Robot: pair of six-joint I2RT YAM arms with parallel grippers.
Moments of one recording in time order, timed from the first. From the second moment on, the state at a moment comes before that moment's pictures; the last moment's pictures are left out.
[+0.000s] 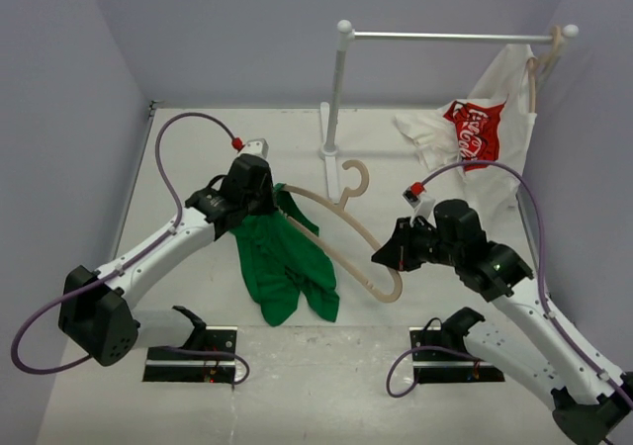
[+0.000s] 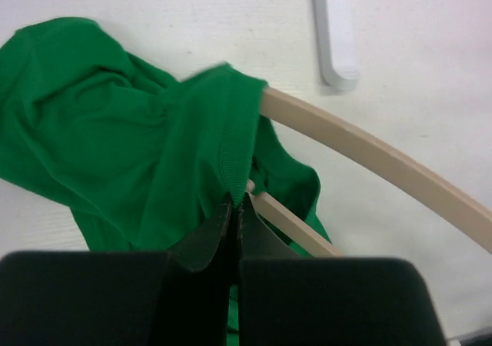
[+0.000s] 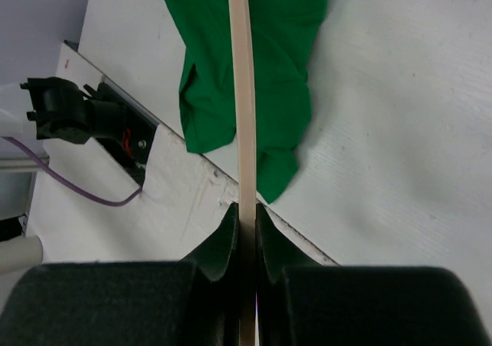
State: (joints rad) left arm -0.58 1.29 1.00 -0.47 -0.21 -0.57; right arm 0.58 0.72 0.80 -0.70 -0.37 0.54
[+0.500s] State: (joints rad) left arm -0.59 1.25 1.32 -0.56 -0.01 -0.40; right arm 0.78 0.86 0.72 -0.24 -0.34 0.69
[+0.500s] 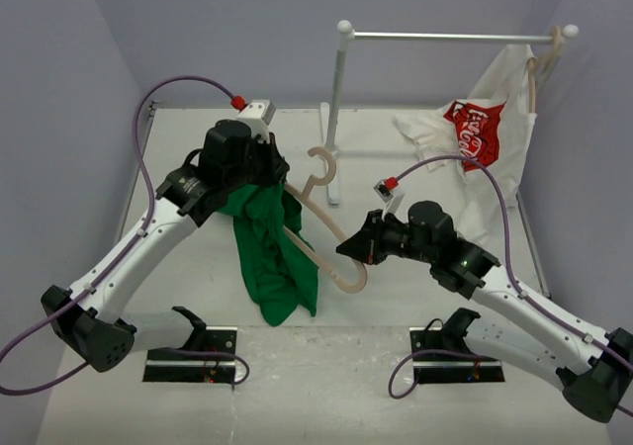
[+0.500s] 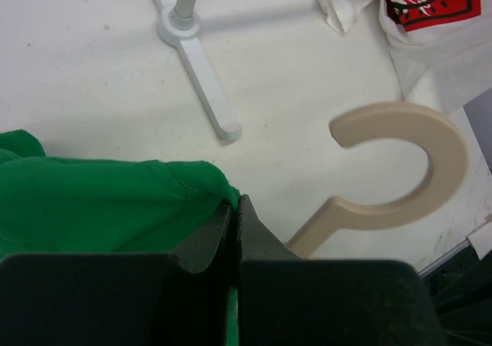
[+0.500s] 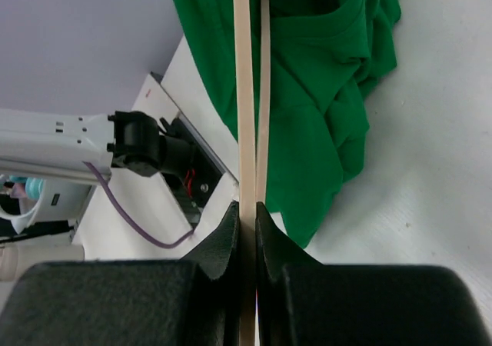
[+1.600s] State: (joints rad) left arm -0.83 1.31 1.66 -0.88 -0.17 -0.27; right arm 0.84 0.87 0.67 0.11 -0.05 0.60
